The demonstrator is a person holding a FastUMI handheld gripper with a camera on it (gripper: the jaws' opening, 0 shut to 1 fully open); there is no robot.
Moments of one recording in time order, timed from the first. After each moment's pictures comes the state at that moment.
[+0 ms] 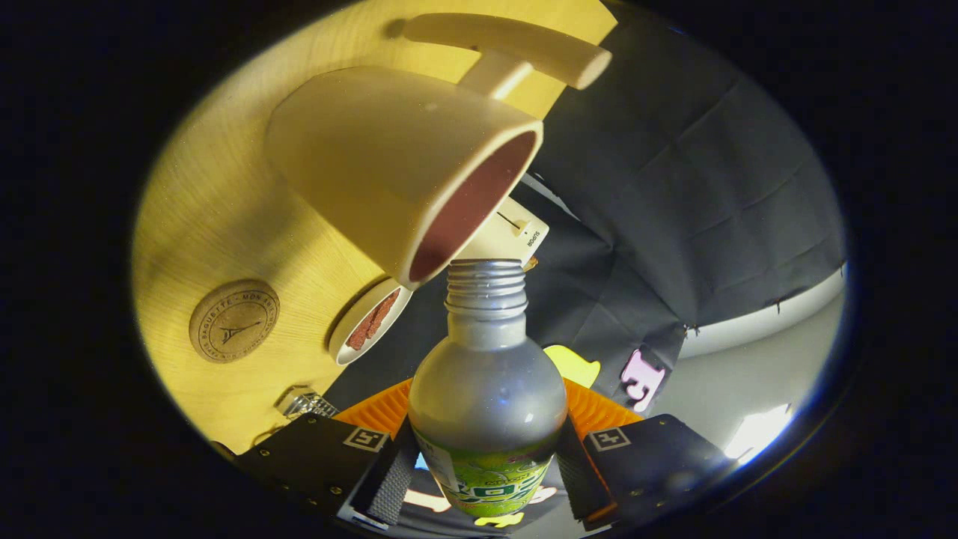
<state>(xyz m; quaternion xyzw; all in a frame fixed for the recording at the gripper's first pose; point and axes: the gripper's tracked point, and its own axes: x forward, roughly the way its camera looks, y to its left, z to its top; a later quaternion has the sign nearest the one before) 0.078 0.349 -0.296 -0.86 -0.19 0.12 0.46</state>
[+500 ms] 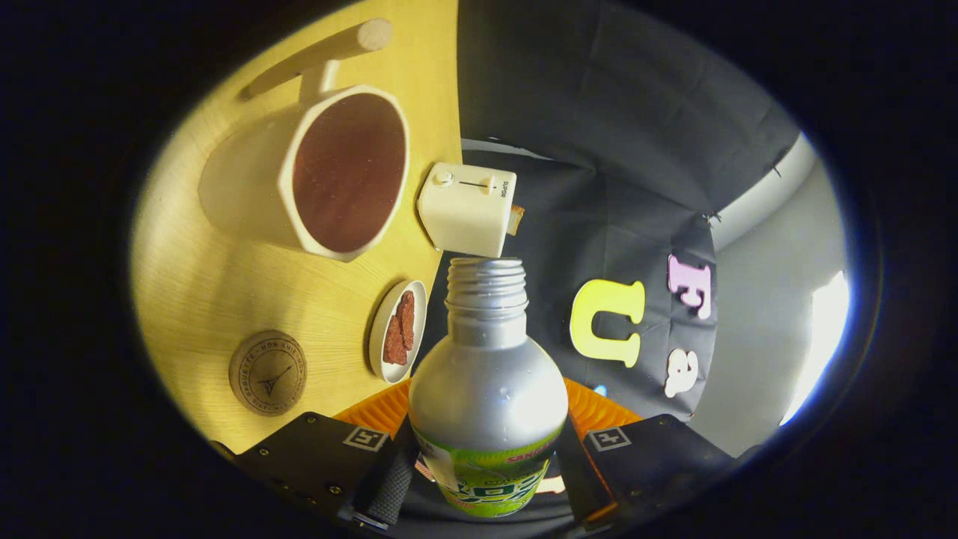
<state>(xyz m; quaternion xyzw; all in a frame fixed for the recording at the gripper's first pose) 0.091 0.315 -0.298 -0.74 -0.09 0.14 0.65</state>
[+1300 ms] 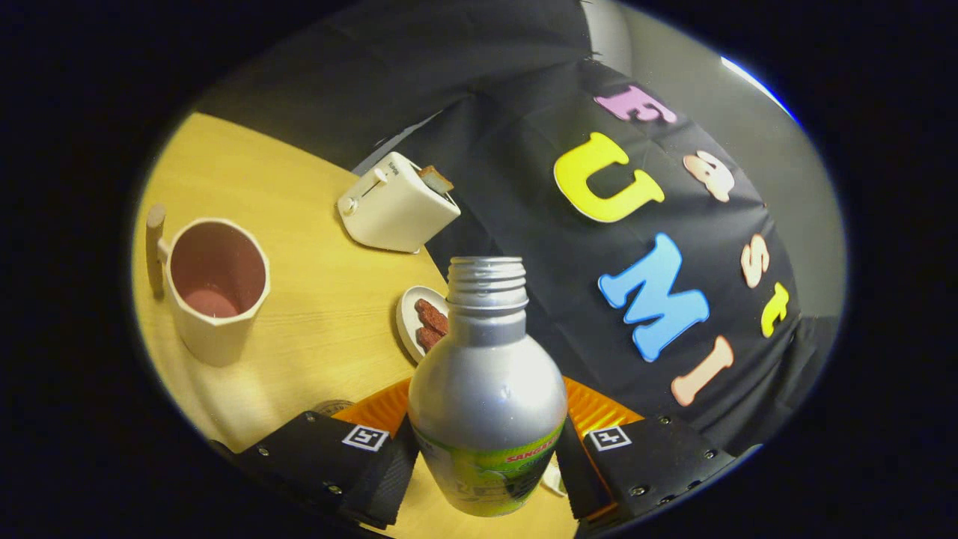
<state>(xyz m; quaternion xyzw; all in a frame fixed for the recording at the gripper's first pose) 0.100 0.273 -0.307 -0.41 0.09 0.16 0.89</state>
